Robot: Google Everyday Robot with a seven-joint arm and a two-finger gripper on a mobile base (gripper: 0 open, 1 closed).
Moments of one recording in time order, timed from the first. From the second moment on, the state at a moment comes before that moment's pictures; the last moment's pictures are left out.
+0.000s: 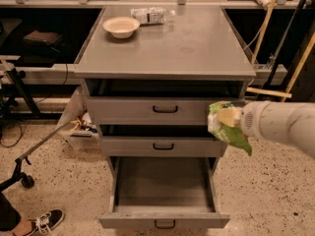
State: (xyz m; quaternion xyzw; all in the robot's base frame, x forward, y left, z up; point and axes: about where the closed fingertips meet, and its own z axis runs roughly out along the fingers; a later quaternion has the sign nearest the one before) arm 0.535 -0.209 0.814 -0.04 0.90 0.13 0.42
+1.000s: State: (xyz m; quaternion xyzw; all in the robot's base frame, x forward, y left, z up) arm 0.512 -0.159 0.515 0.01 0.93 0.21 0.31
